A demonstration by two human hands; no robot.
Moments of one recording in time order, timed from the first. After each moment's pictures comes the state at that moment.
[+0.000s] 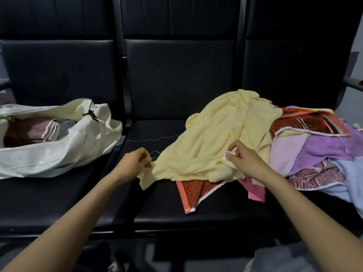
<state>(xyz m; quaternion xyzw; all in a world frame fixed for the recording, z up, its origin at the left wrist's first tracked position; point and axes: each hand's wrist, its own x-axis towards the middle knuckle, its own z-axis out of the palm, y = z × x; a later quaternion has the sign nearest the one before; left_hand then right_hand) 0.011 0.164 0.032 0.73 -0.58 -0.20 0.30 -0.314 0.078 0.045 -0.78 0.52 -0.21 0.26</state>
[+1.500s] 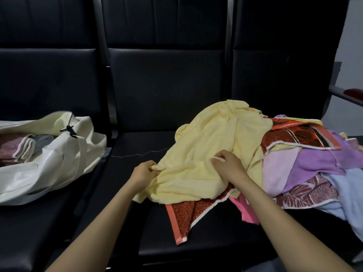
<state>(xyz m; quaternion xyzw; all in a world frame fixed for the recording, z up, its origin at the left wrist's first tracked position) -0.025 0.088 0.006 0.74 -0.53 -0.29 0.29 -0.283 0.037 0.042 -0.66 0.61 -0.29 0.32</state>
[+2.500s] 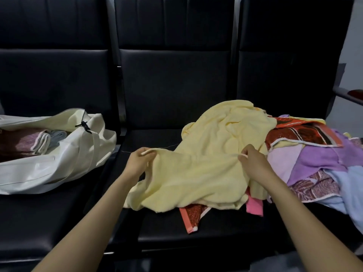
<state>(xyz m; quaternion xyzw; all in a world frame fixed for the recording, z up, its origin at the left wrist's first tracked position) -0.004 0.119 0.035 0.66 -0.40 -0.38 0.51 -0.321 0.059 0.065 -0.71 0.64 -0.23 0.20</state>
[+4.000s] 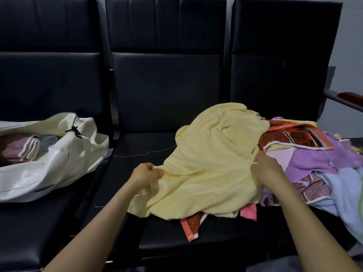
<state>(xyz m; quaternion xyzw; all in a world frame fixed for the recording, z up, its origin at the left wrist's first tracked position) -0.029 0.107 0.021 0.75 -0.46 -0.36 0.32 -0.359 0.054 0.072 -0.66 0.73 -0.14 0.14</state>
